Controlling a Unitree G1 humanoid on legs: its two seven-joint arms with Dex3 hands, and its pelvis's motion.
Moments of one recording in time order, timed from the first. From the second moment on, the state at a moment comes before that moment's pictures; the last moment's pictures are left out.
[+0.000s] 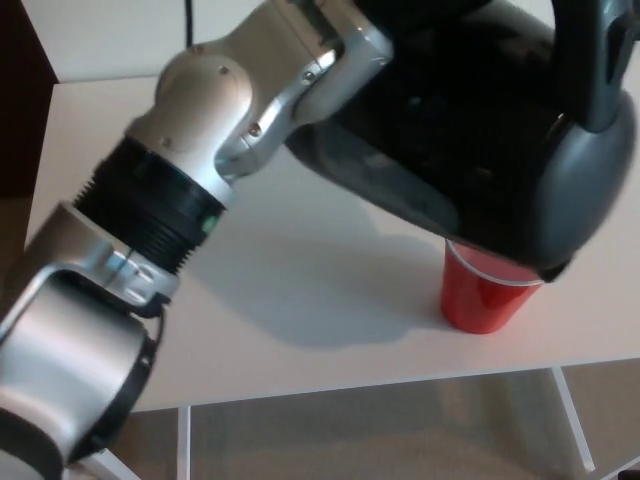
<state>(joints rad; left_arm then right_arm) -1.10 0.22 -0.47 0.38 1.02 -0.34 0.47 -0.15 -0.40 -0.16 1.28 0.01 -0.19 0.15</state>
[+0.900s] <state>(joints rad) -0.98 0.09 0.10 0.33 0.62 -0.04 0.17 -0.15 -0.40 -0.16 1.28 0.01 -0.19 0.15</state>
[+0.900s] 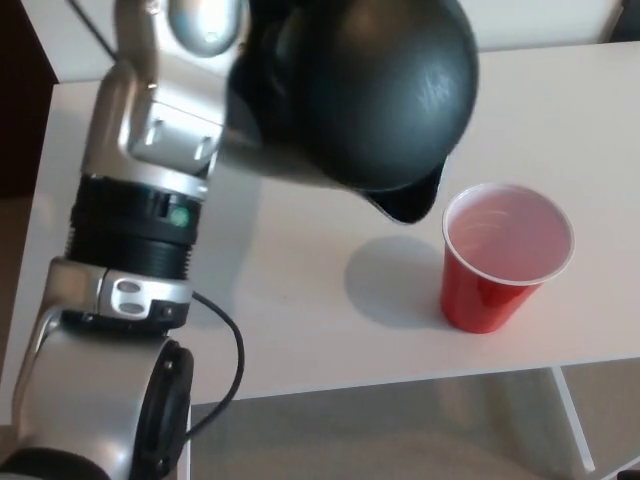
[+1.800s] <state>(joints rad) -0.75 0.02 0.51 0.27 0.22 0.36 0.00 -0.16 -0.40 -0.10 1.29 -0.01 -0.19 0.15</state>
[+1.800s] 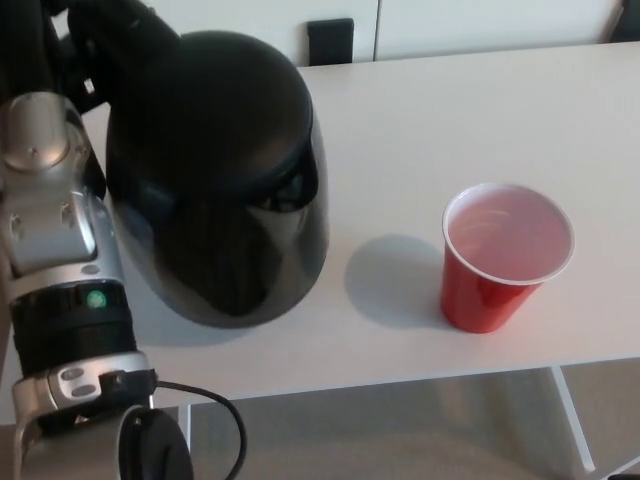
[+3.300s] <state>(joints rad) -0.75 0.08 0.09 0.43 0.18 0.29 0.21 -0.25 -0.41 -0.06 1.28 -0.07 -0.19 0.15</state>
